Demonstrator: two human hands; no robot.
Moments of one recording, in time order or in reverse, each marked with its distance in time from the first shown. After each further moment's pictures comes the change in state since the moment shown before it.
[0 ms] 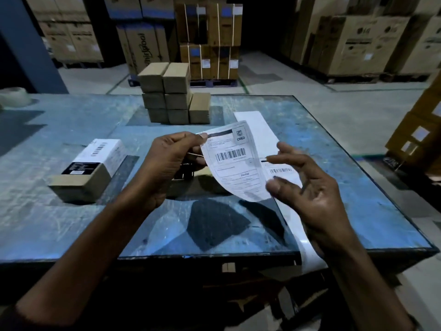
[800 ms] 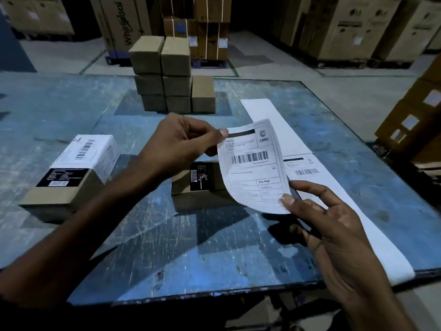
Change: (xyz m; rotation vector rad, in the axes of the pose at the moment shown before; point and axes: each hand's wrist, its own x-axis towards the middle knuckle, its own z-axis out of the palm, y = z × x) left_hand 0.078 -0.018 -0.042 0.371 -0.266 0.197; right_hand 0.003 0.027 0.051 0.297 0.349 0.514
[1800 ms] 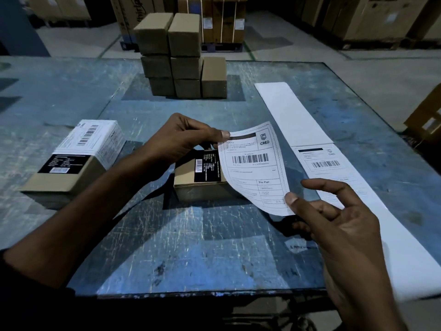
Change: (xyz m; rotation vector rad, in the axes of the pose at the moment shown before) left_hand 0.017 -0.041 -0.003 -0.236 -0.077 -0.183; right_hand 0.001 0.014 0.010 -0.126 0.094 -0.105
